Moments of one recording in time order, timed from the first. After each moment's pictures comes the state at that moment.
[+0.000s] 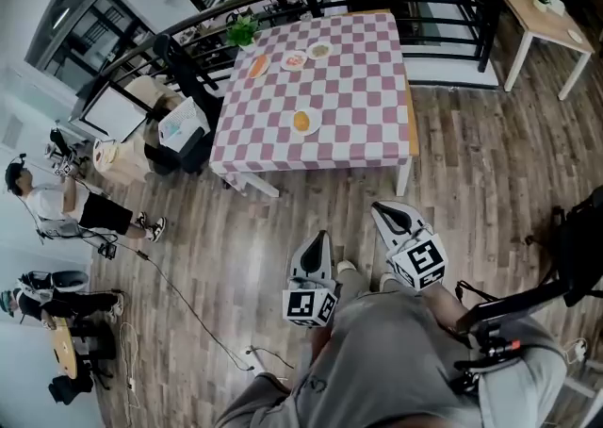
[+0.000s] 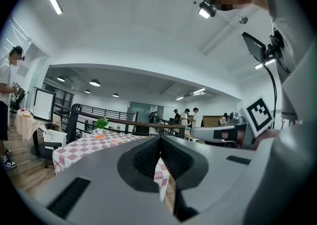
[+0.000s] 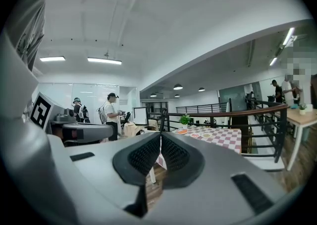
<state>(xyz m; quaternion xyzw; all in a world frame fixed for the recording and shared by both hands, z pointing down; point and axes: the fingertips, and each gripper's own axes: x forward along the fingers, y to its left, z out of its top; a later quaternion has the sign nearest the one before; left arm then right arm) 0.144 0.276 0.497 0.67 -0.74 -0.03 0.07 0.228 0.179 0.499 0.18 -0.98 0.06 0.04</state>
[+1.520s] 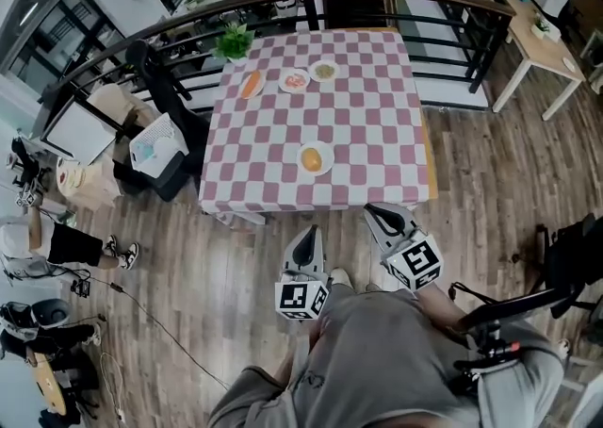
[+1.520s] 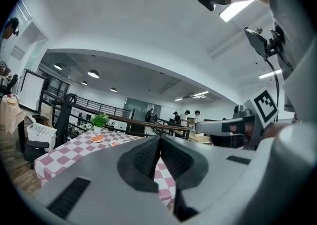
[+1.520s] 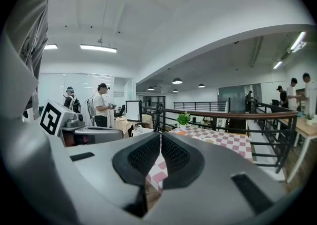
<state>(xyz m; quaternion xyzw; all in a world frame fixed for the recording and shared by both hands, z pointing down) -0.080 0.134 0.523 0.70 -0.71 -0.05 0.09 0.015 0.059 0.497 0.19 -0.98 0.03 0.08</state>
